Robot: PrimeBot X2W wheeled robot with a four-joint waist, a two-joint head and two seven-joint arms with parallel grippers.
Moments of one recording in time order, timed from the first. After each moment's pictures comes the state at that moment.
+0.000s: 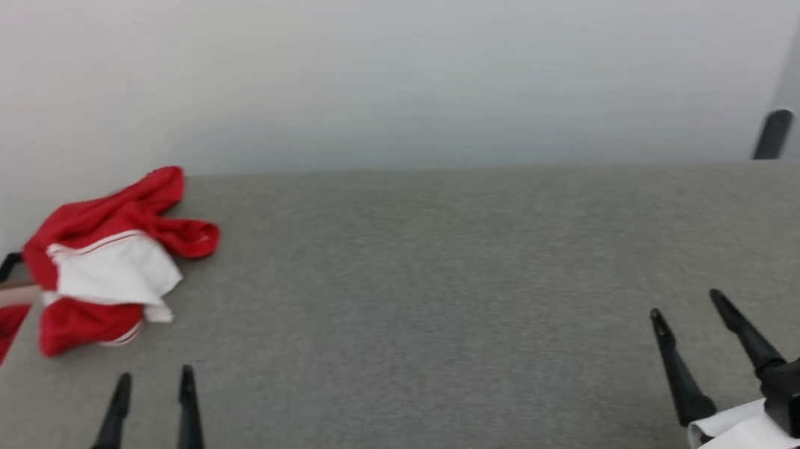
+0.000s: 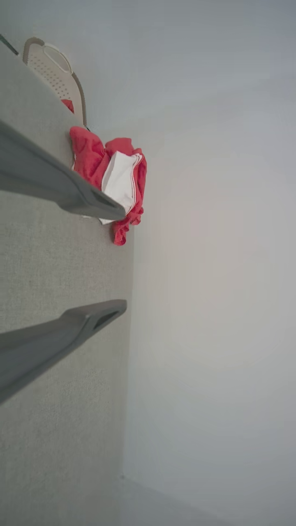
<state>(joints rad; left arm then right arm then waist) 0.00 0.20 0.06 0.15 -0.20 -0.09 -0.25 0.00 -0.05 0.03 0.09 -0.03 0.13 -0.23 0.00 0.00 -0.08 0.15</state>
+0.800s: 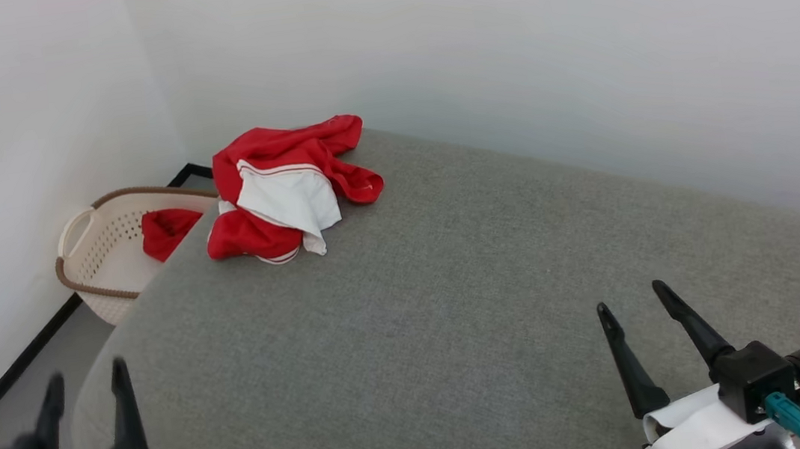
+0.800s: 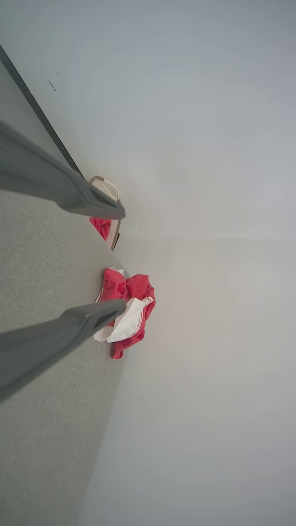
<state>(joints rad) 0.02 0.24 0.14 0.07 -0.29 -0.03 -0.14 -0.07 -0.05 0.15 0.16 0.02 0.13 -0.25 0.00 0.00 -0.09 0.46</state>
